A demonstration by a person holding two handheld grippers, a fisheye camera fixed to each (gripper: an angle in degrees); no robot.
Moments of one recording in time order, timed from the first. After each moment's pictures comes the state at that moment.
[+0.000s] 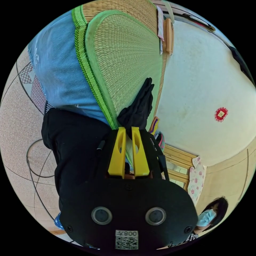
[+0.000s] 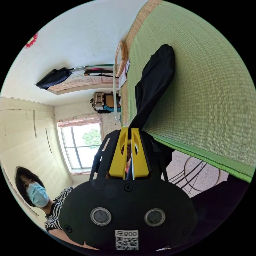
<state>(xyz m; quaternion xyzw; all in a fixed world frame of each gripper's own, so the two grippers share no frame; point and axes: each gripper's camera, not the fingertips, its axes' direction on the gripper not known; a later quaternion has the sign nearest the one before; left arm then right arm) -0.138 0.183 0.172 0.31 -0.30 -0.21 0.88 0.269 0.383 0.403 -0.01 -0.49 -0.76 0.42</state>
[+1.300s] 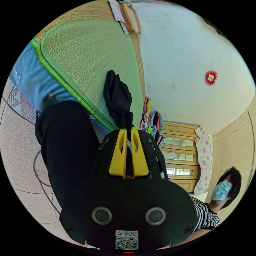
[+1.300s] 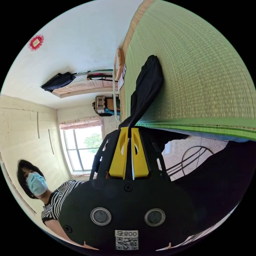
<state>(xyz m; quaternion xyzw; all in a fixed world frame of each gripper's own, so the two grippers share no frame) 0.187 0.126 0.078 0.21 -0.32 -0.10 0.92 0.196 0.117 0.506 0.00 -0.52 -0.75 0.41</state>
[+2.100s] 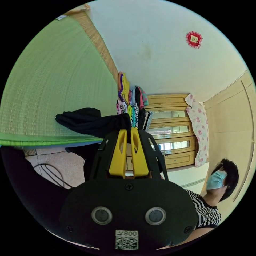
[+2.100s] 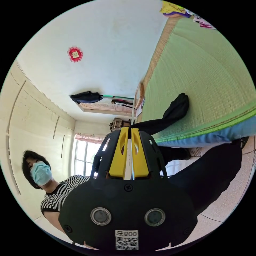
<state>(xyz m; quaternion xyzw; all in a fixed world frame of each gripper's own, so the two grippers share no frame) 0.557 -0.113 0.172 0.06 -0.29 -0.01 0.95 0.215 -0.220 0.553 0.05 -0.66 -0.68 0.31</state>
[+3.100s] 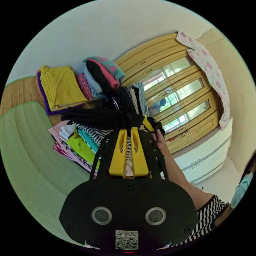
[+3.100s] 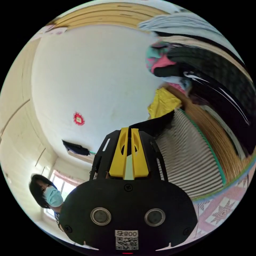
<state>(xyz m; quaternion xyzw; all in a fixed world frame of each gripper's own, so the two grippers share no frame) 0.950 -0.582 0.751 -0.21 -0.31 0.17 0.91 0.289 -0.838 0.409 0.24 -0.78 -0.47 0.35</state>
